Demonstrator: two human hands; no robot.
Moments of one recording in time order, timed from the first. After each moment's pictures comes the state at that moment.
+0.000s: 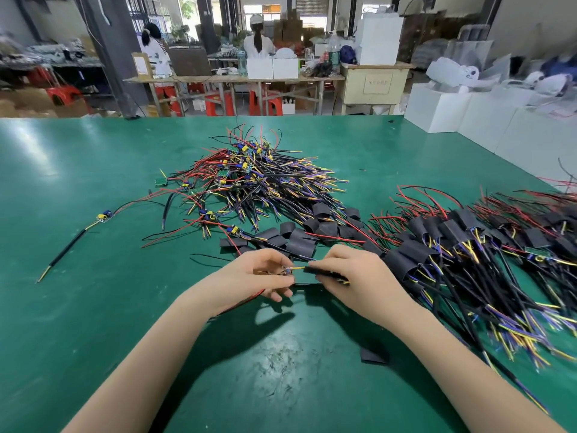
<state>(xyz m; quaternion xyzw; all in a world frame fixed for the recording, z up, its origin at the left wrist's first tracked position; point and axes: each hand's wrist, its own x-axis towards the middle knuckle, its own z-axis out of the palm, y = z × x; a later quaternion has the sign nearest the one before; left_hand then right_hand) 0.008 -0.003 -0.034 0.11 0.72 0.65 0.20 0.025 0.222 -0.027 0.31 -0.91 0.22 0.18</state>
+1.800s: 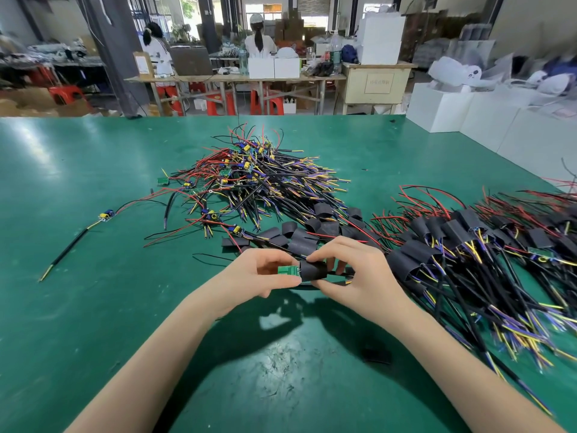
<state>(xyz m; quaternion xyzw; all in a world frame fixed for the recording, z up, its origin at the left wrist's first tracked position) 0.012 0.000 -0.030 0.13 0.78 0.60 0.15 0.034 0.212 -0.013 0.30 -0.86 0.37 0.18</state>
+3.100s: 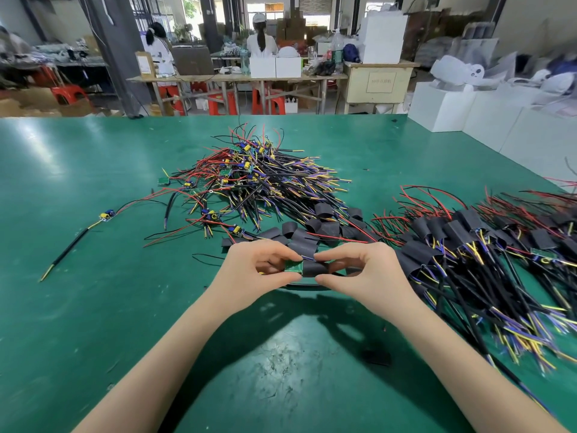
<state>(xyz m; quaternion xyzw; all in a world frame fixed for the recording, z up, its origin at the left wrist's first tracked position) 0.016 0.002 -0.030 0.23 0.81 0.53 -0.07 0.035 0.217 -0.012 0.16 -0.85 0.49 0.10</state>
